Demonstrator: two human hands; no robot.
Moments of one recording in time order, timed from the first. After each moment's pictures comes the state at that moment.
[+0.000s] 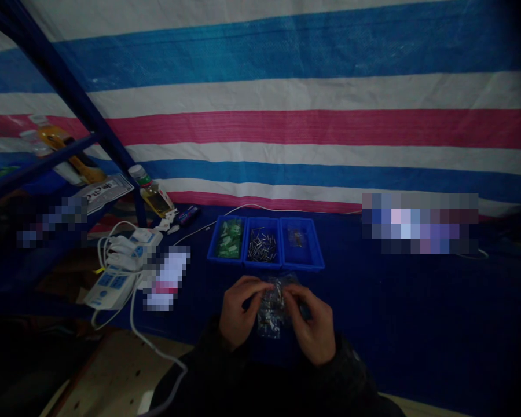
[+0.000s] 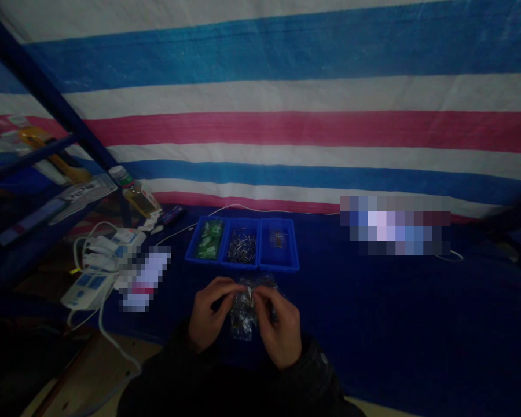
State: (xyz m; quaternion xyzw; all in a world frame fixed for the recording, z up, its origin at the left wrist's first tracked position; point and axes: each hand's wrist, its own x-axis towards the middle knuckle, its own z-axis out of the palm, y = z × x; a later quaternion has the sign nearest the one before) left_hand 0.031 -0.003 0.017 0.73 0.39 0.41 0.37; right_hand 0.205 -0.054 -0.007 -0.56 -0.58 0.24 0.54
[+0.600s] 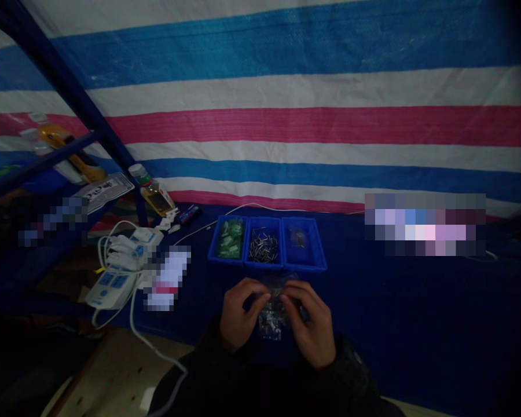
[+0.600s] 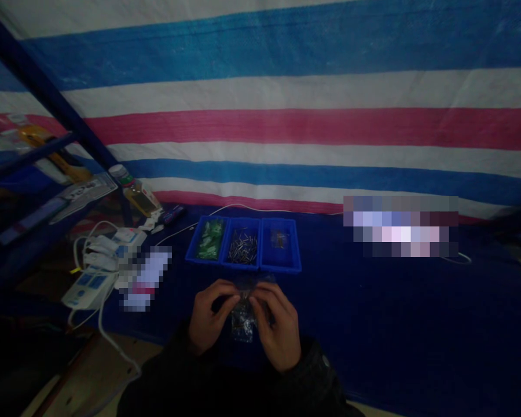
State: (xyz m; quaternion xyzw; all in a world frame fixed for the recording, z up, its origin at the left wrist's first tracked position) left_hand 0.032 -0.004 0.012 0.72 0.41 0.43 0.37; right_hand 0.203 -0.050 0.000 -0.54 -0.61 0.22 0.53
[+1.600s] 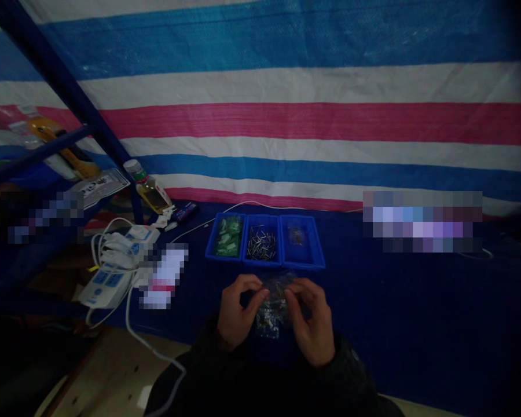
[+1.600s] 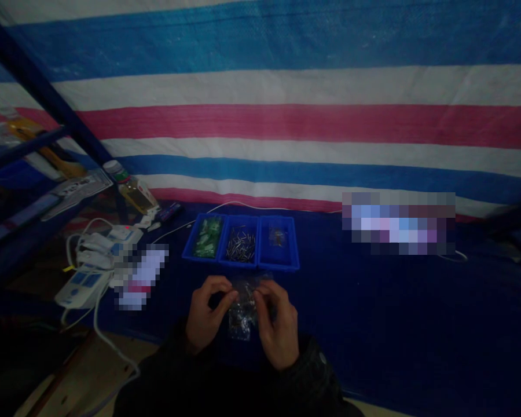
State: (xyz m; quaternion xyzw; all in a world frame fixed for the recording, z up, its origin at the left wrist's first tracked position) left_hand 0.035 -0.005 0.012 0.70 0.44 0.43 0.36; right_hand 0.202 -0.054 -0.016 -0.58 -0.53 0.24 0.57
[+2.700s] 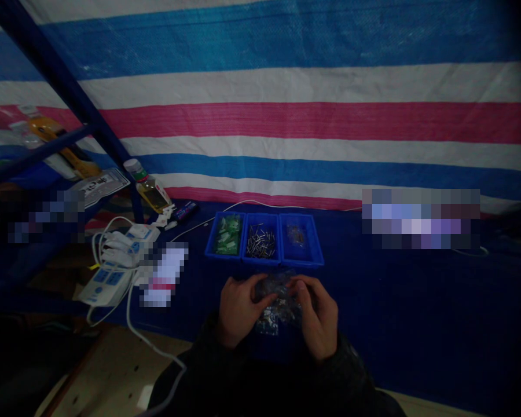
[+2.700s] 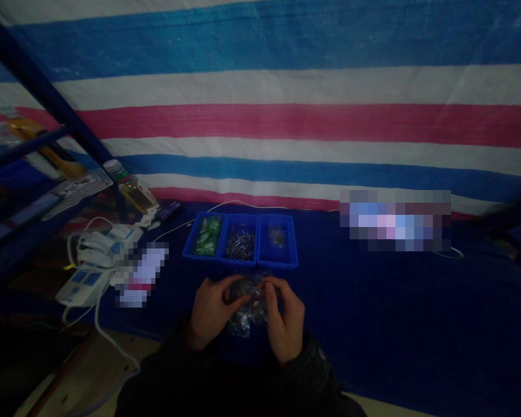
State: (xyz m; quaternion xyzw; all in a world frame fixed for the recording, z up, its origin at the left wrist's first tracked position) left_hand 0.039 0.002 -0.002 0.80 0.51 0.25 0.20; right_hand 0.212 -0.051 -0.009 -0.60 -0.48 0.28 0.58
